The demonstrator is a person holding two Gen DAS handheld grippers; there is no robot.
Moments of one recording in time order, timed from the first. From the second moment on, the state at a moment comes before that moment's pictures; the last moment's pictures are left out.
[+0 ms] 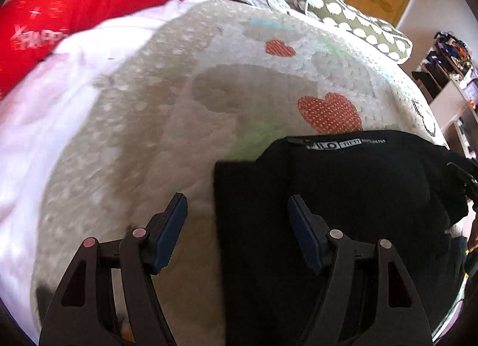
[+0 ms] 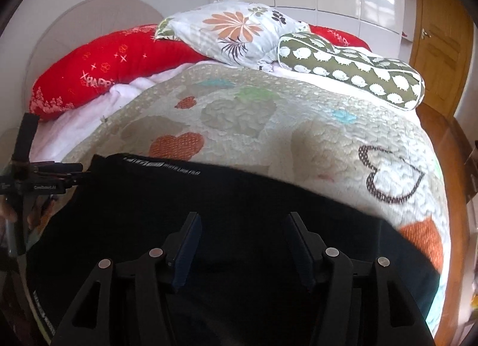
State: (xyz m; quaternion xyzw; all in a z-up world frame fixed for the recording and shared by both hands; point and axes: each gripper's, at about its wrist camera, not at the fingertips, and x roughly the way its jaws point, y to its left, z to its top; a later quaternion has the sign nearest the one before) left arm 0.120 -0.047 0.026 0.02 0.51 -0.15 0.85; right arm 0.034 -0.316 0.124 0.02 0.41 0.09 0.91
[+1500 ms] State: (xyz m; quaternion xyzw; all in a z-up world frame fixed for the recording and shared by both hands) left arm -0.124 -0.004 0.104 0.05 0.34 -0.31 0.88; right arm 0.016 -0.239 0.145 -0.27 0.38 0.18 0.86
